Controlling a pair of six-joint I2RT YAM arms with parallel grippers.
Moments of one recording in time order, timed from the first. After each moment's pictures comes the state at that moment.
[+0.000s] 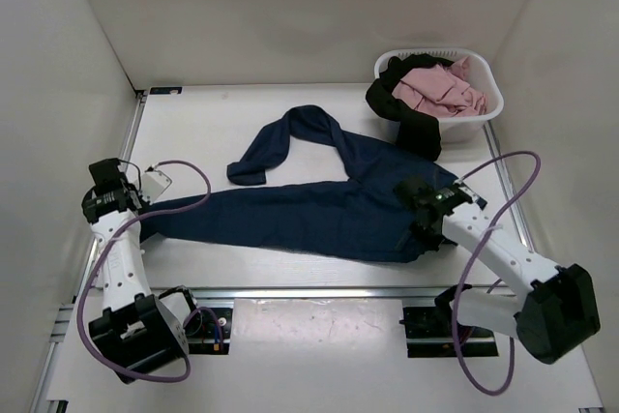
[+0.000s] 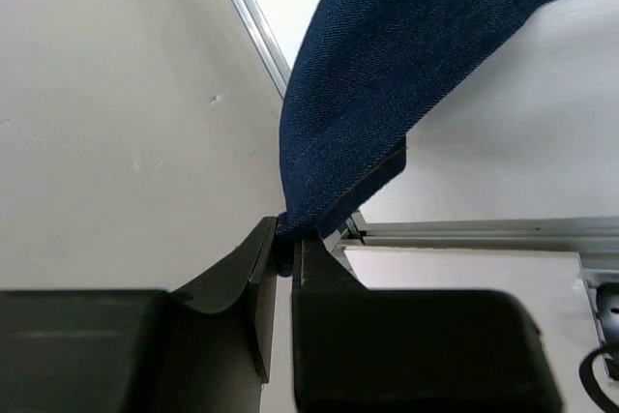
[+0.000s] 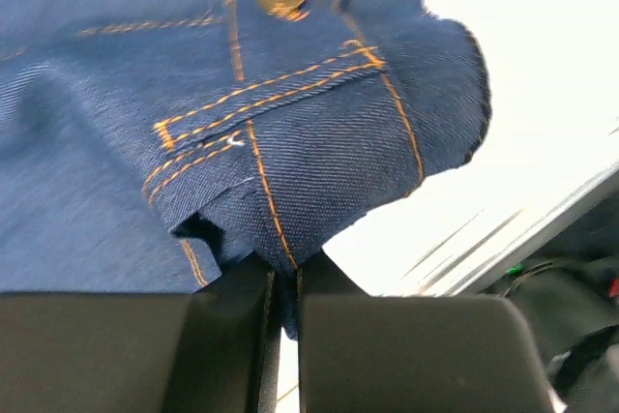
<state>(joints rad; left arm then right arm) 0.45 1.03 0.90 -0.85 -0.16 1.10 0.61 1.11 0.78 -1.13 0.48 1.34</state>
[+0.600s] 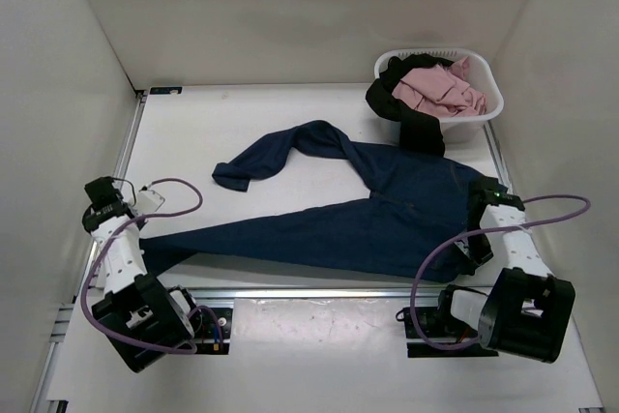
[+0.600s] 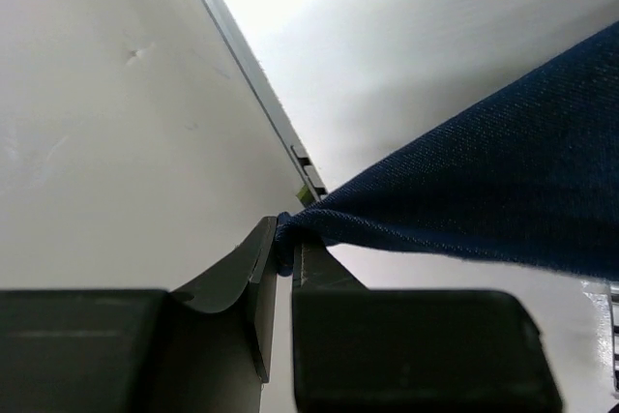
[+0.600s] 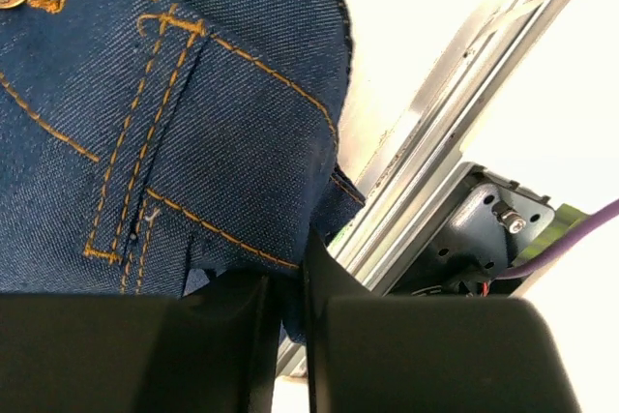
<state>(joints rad) 0.58 1.08 0.72 -0.69 -0.20 1.18 -0.15 1.15 0.69 -1.07 0.35 0.82</state>
